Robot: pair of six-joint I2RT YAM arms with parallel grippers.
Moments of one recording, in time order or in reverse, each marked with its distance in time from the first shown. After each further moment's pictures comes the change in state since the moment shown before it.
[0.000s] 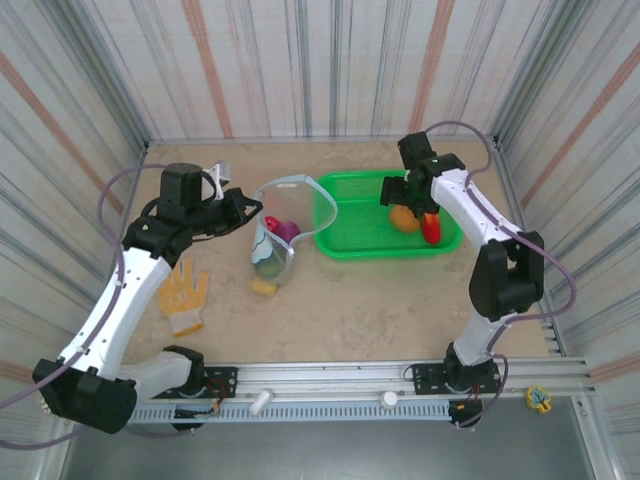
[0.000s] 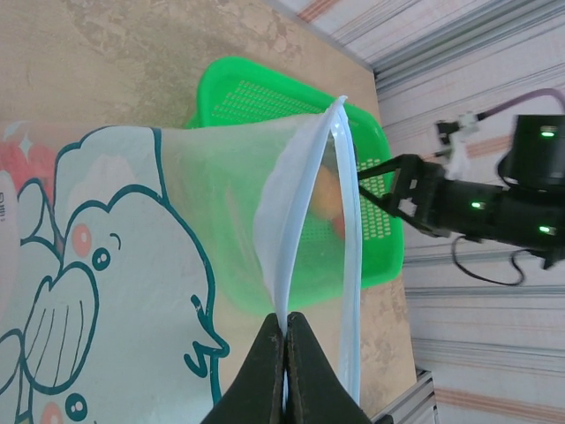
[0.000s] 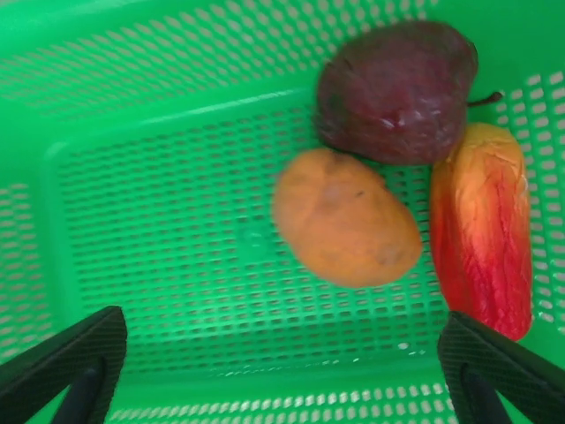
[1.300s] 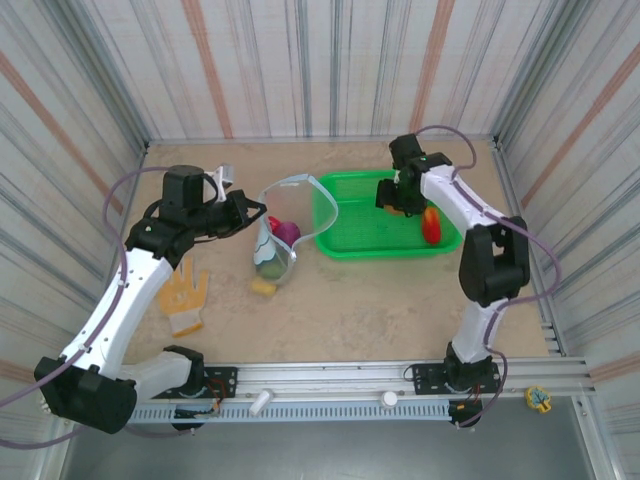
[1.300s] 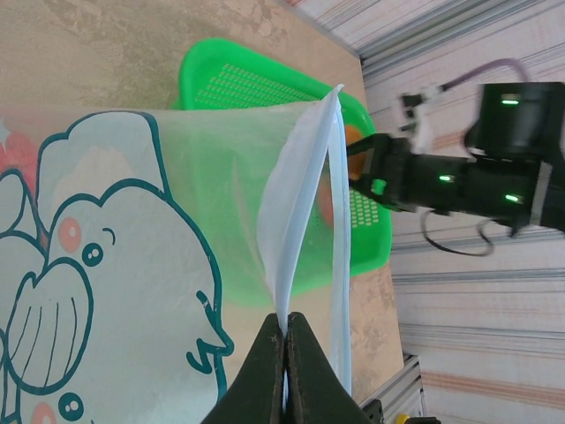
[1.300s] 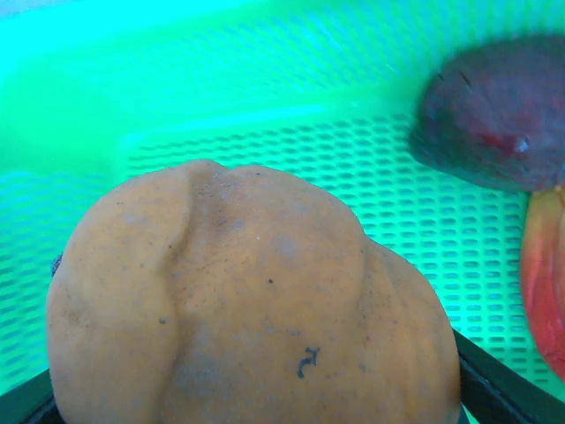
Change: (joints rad) left arm 0.000 0.000 -0.027 0.026 0.048 -0.004; right arm 0.066 -0.088 0.046 0.041 -0.116 -0.006
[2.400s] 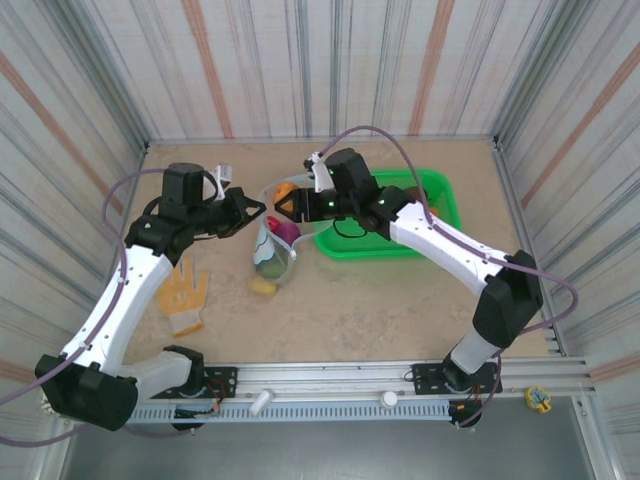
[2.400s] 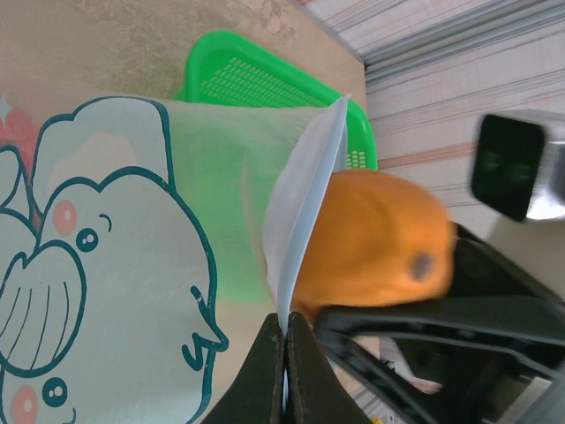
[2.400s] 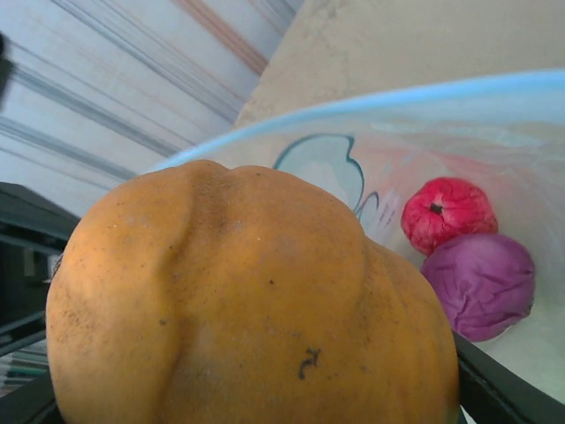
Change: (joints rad) left arm 0.006 0.016 0.026 -0.026 0.004 -0.084; right arm 0.412 -0.063 -0.111 0.493 -0.333 0.149
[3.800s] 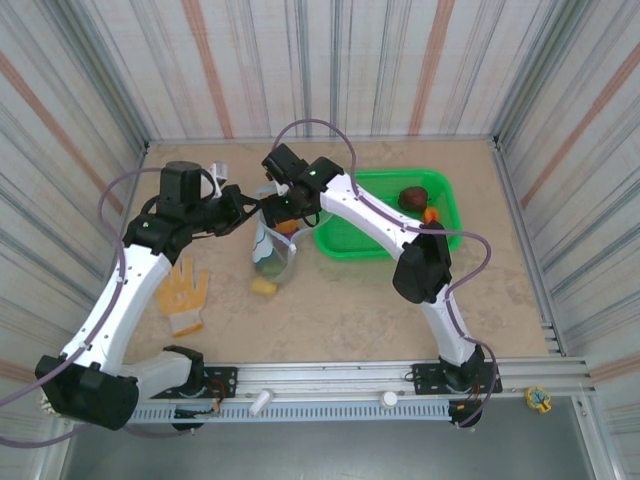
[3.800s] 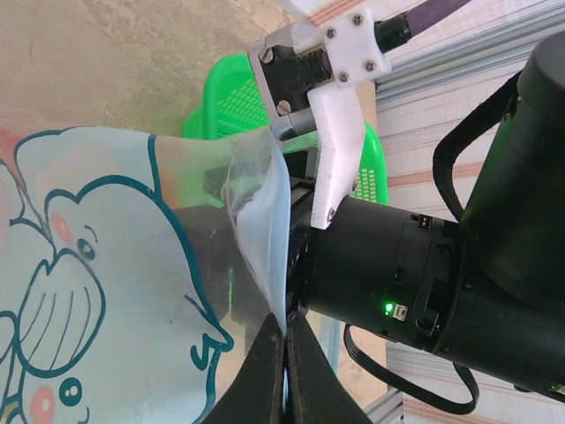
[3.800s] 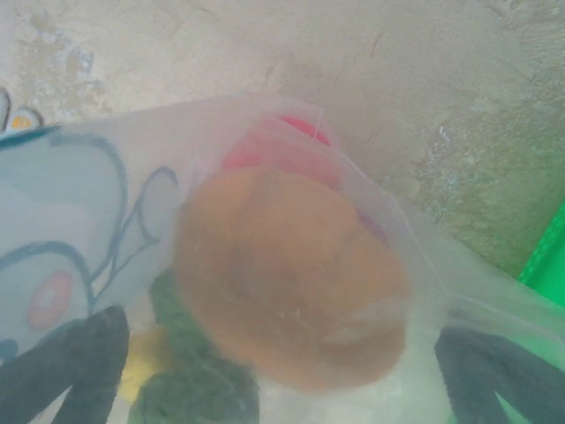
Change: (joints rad) left arm 0.014 0.004 0.013 -0.007 -0.039 -0.004; right arm 0.090 0.550 0.762 -0.682 0.358 -0.192
